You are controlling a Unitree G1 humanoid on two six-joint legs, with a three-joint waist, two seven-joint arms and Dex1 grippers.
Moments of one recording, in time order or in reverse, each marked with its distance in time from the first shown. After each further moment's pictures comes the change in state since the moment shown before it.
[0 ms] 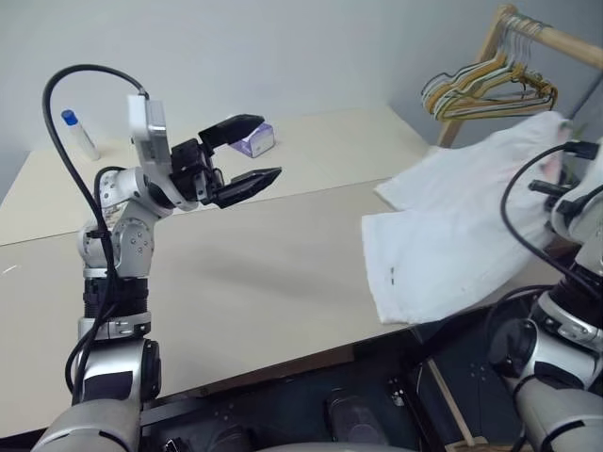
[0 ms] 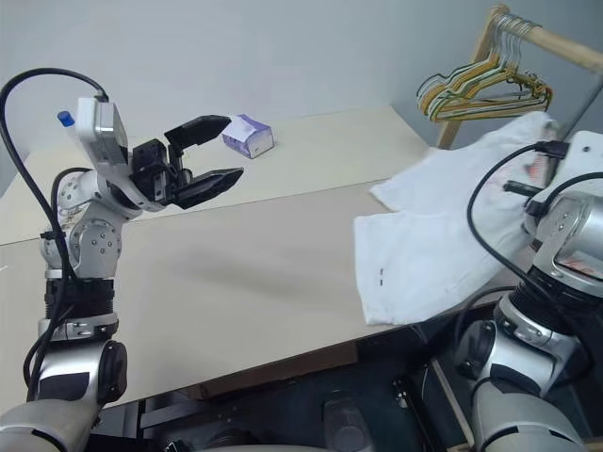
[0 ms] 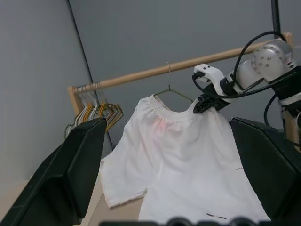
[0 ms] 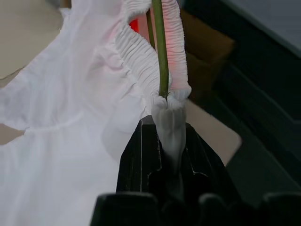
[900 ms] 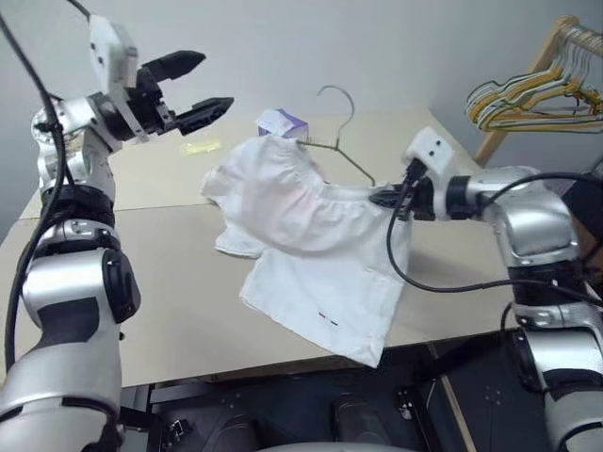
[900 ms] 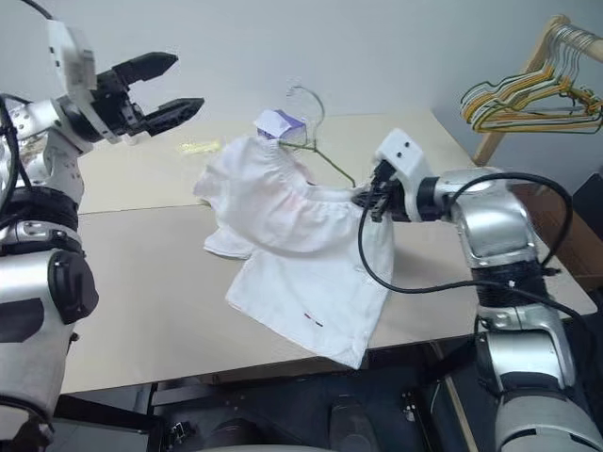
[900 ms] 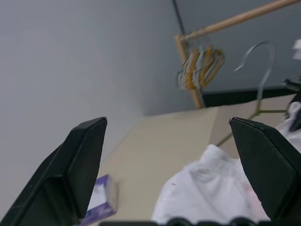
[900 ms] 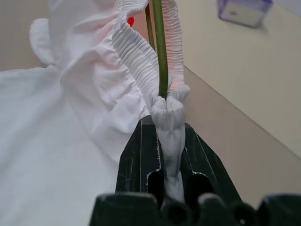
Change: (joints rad) left arm -0.427 0.140 0.049 0.800 0.300 -0.341 -0.143; right arm 0.105 -0.201 0.637 0.147 0.360 -0.588 0.923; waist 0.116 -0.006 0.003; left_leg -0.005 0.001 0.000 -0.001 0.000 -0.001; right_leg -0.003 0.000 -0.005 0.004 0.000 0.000
